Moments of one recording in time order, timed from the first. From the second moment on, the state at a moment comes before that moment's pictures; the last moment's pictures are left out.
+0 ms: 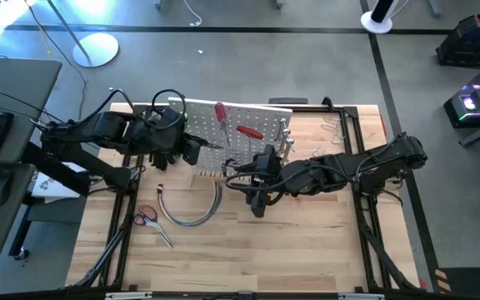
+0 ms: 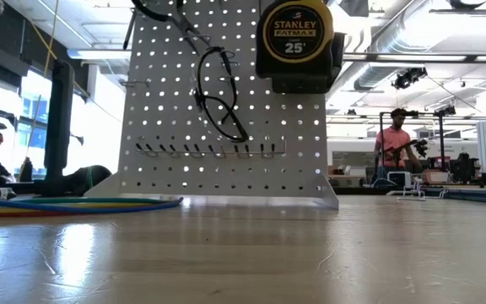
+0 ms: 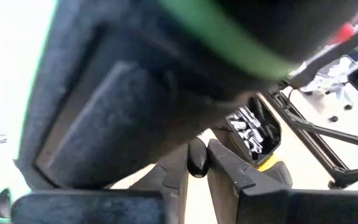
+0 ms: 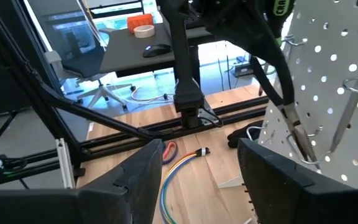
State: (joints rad) left arm -0.13 1.31 1.67 -1.15 -0.50 -0.94; right arm 0.32 1.60 1.61 -0.33 0.47 0.29
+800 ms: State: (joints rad) left arm -0.14 1.19 1.67 -1.08 -0.50 -0.93; right arm 0.32 1.60 1.61 -0.30 0.46 0.26
